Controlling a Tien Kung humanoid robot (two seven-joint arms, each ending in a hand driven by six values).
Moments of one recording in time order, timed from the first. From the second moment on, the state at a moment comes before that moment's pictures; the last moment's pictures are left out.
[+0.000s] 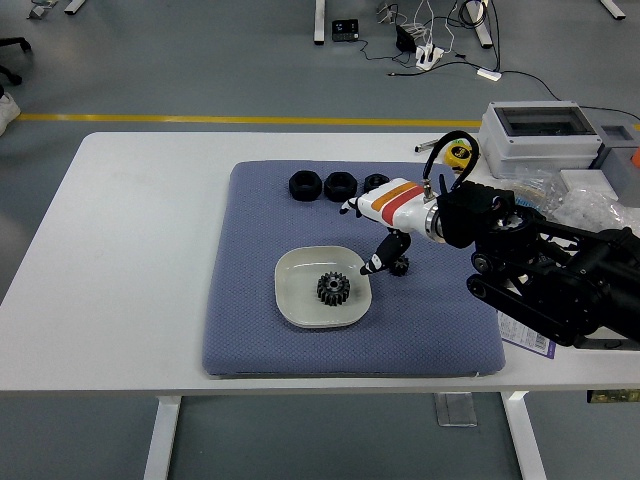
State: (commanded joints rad) left arm -0.08 0.00 -1.11 -0.18 0.51 0.23 0.00; right arm 1.09 -0.21 0.27 0.93 -1.84 0.09 -0.11
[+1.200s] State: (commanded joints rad) left arm -0.10 0.00 -1.19 -0.18 0.60 0.24 0.04; right arm 0.98 -0.16 0.28 0.76 -1.72 0.01 -0.07
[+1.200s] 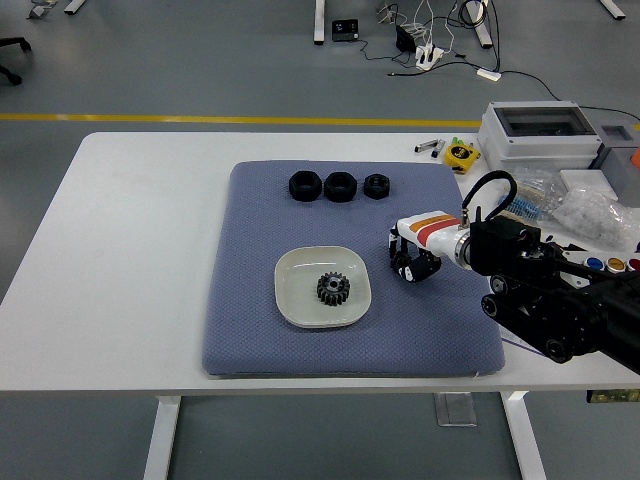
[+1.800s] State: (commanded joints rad) left arm -0.10 0.00 -1.20 -0.18 0.62 0.24 0.05; right arm 0.99 -0.18 0.29 0.79 -1.73 0.00 -0.05
